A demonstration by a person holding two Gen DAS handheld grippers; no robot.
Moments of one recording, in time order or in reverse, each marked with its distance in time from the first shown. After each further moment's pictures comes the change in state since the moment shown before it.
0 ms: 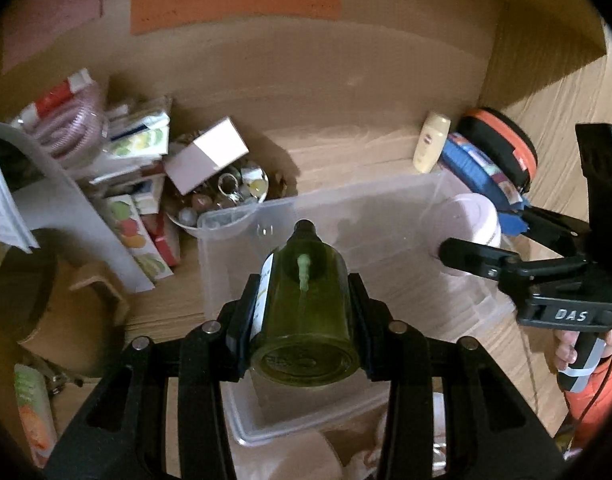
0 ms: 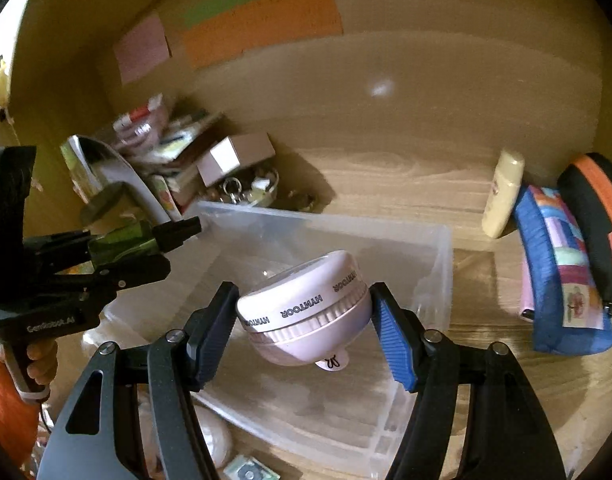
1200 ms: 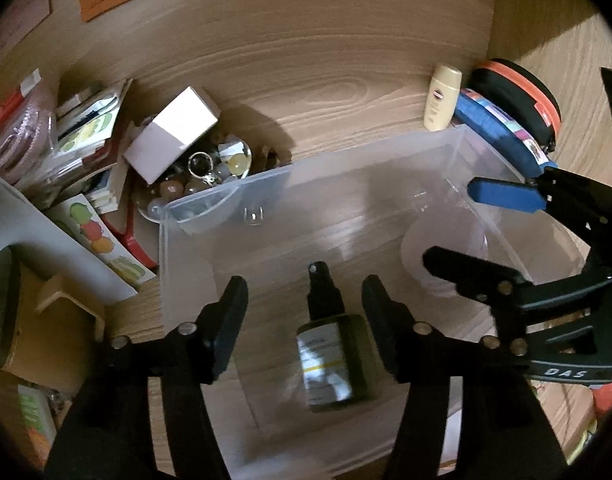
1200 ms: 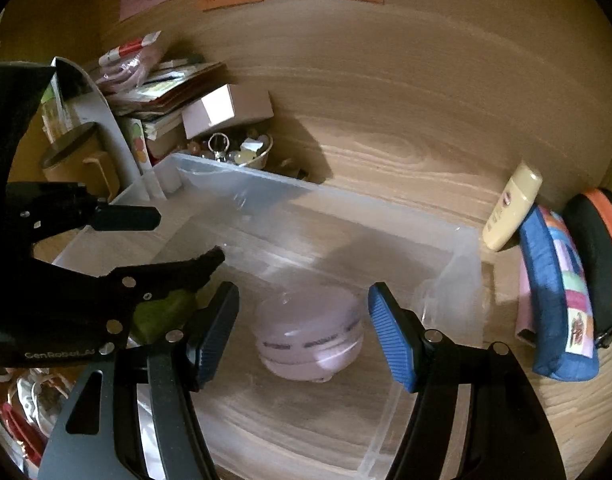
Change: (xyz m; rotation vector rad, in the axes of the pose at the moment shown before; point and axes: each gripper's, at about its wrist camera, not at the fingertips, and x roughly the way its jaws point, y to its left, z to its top) left arm 0.036 -0.020 0.001 0.085 0.079 0.058; right arm 0.024 0.018 -0.005 -0.154 0.025 -0.112
